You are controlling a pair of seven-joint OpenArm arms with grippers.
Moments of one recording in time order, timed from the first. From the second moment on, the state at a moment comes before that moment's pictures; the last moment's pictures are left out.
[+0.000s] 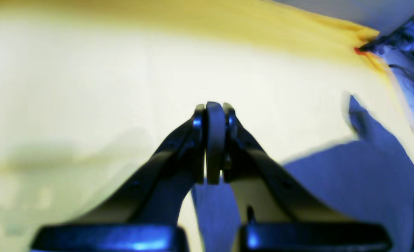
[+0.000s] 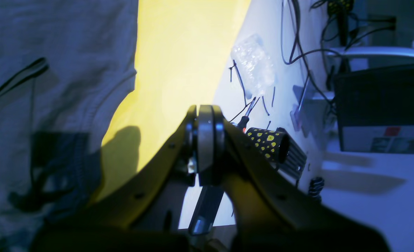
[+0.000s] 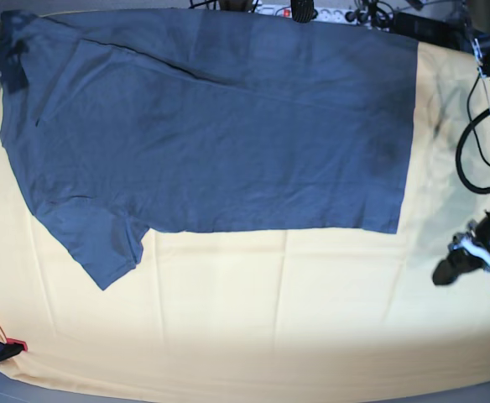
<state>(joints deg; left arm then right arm) -18.4 -38.8 -10.5 66.0 -69.3 -31.9 45.4 -55.8 48.0 39.6 132.7 7.8 8.9 -51.3</state>
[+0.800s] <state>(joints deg) -19.8 -34.7 7.2 54.1 -72.2 -33.1 46.3 -55.8 47.9 39.6 132.7 7.9 8.9 -51.2</state>
